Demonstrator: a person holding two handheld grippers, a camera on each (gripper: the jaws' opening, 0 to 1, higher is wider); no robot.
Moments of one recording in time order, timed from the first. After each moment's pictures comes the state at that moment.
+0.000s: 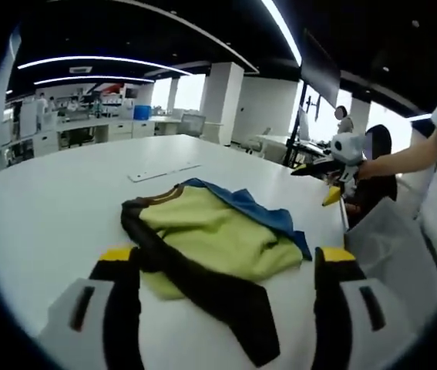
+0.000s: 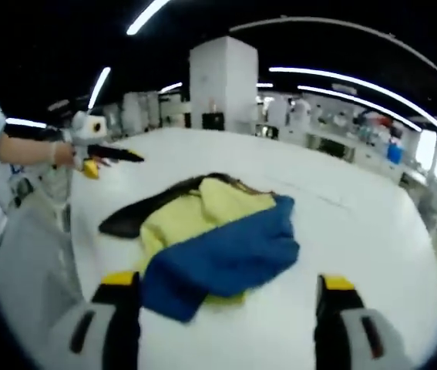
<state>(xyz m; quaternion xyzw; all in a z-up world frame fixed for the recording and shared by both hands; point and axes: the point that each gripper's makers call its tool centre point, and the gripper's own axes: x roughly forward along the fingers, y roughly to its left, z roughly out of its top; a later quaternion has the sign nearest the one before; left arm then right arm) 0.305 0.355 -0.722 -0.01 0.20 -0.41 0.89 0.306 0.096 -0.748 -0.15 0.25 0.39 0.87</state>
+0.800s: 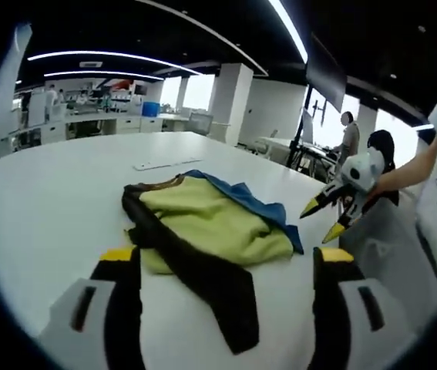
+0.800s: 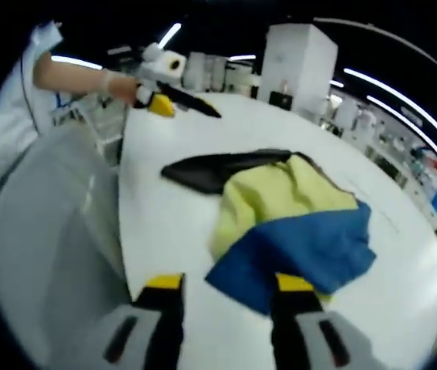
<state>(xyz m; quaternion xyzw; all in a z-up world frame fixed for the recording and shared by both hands) 0.277 0.363 -0.731 -0.04 0.20 -0.39 0.90 0.233 0.162 -0.813 -0.27 0.28 0.50 0.78</state>
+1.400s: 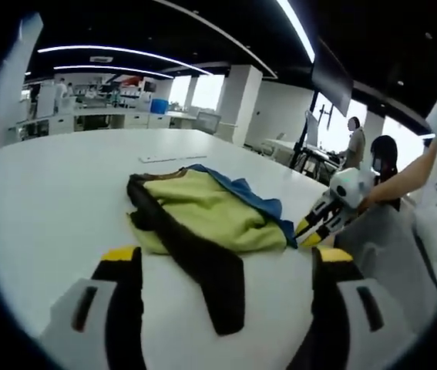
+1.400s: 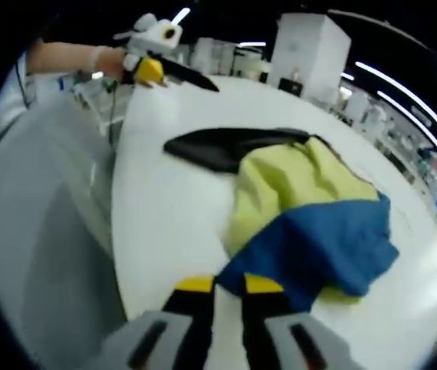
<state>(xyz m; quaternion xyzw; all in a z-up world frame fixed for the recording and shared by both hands) 0.252 0.374 -0.738 -0.05 0.21 -0.37 0.90 0.228 0.175 -0.847 -0.28 0.31 0.50 0.76</state>
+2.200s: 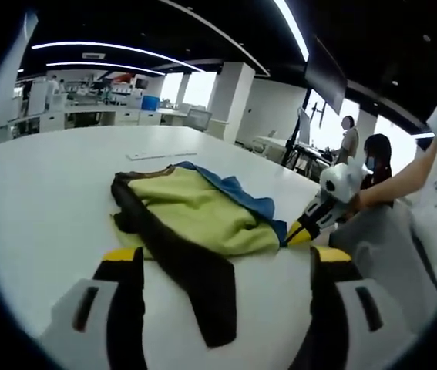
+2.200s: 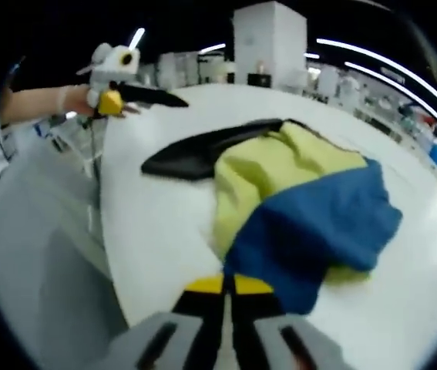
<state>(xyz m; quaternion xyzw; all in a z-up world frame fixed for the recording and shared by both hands) 0.259 0.348 -0.743 -0.05 0.22 -0.40 0.89 0.238 0.171 -0.841 -0.16 0.35 0.46 0.80</state>
